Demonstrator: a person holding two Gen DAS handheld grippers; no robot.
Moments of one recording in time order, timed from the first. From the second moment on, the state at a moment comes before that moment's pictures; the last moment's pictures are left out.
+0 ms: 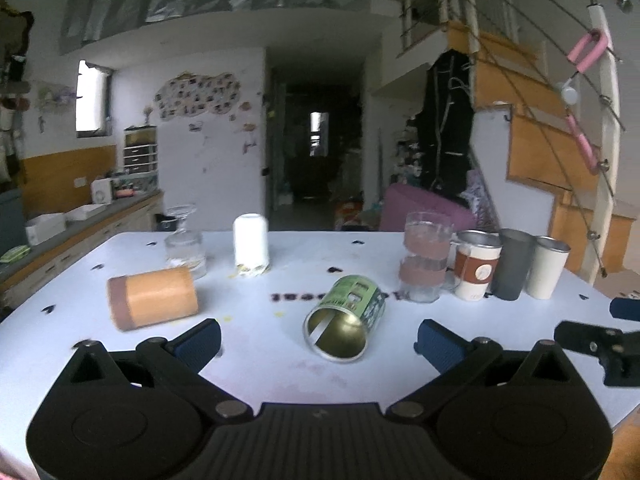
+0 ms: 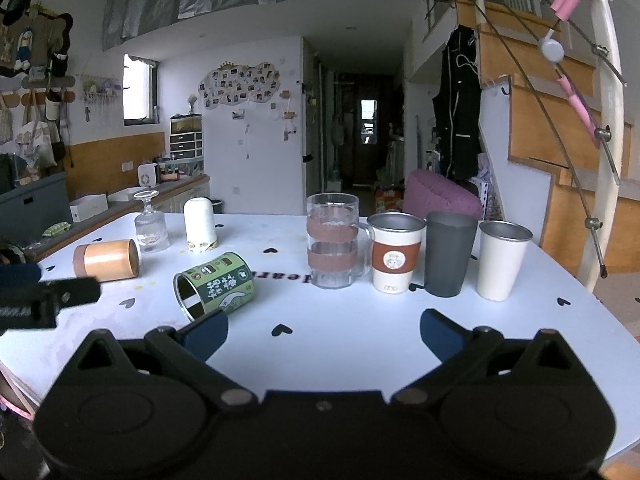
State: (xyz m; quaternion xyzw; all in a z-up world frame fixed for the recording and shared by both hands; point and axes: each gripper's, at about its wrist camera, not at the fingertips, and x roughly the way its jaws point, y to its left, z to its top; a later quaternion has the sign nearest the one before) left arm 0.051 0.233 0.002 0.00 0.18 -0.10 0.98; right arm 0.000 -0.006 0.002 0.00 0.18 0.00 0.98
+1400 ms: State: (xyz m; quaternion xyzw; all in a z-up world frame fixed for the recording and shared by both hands) left arm 0.141 0.186 -0.061 0.05 0.29 -0.29 0.91; right arm -0.001 -0.023 -0.012 0.04 0.20 0.00 0.98
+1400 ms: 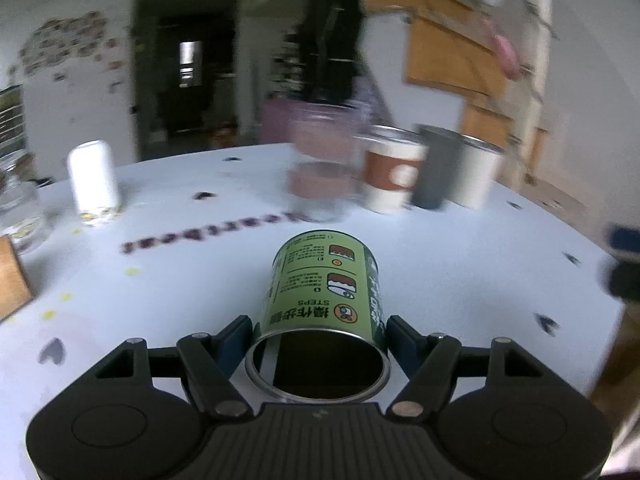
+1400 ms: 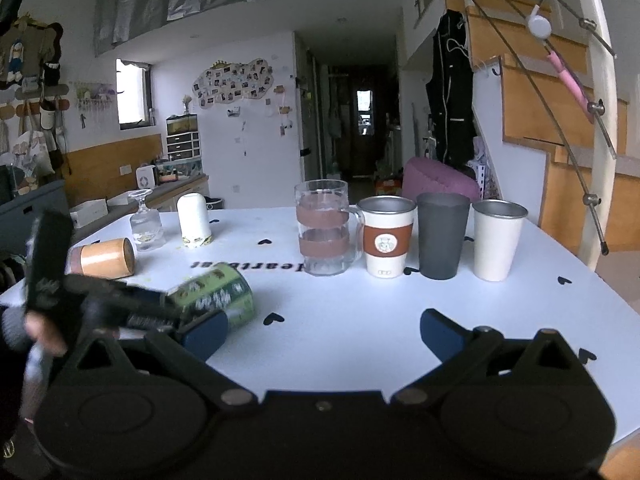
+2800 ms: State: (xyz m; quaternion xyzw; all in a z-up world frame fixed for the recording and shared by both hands) left arm 0.104 0.205 -0.072 0.01 0.30 -0.24 0.92; right arm 0.052 -0.058 -0.064 0.12 0.36 0.00 0.93
